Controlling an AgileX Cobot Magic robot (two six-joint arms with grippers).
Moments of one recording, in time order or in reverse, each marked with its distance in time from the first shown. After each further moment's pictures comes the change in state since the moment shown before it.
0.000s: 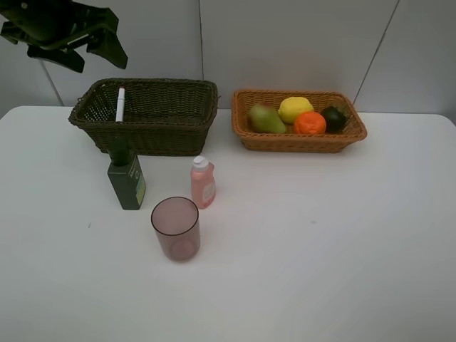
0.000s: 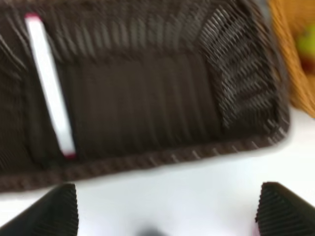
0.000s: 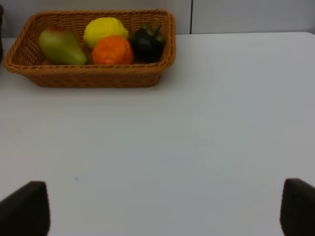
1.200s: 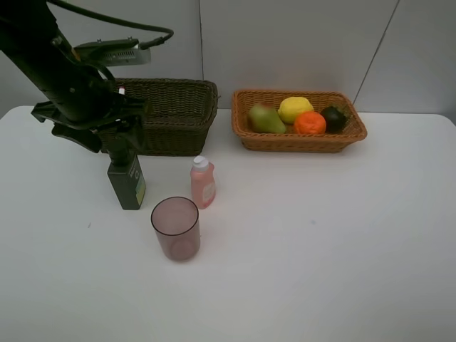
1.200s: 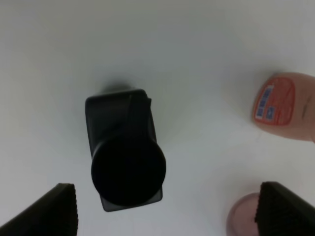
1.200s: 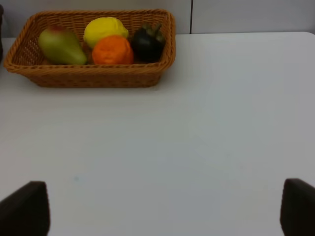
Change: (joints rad) left arm -0.166 0.038 0.215 0.141 0.005 -0.269; right arm 0.000 0.000 0.000 0.000 0.000 0.000
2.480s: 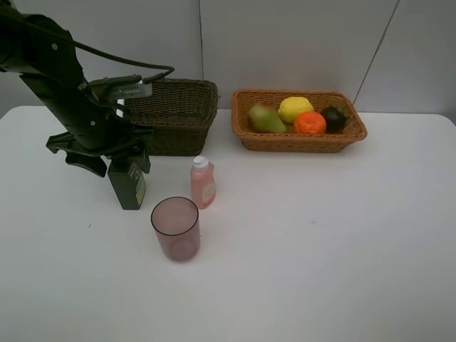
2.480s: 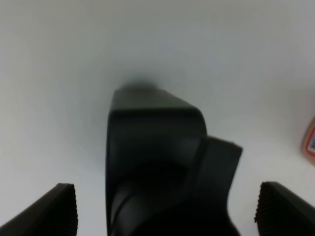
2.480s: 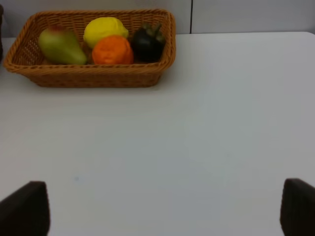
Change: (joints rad) left arm 0.013 0.130 0.055 0.015 -0.142 -0.119; right arm 0.000 0.000 0.001 0.000 0.000 0.000
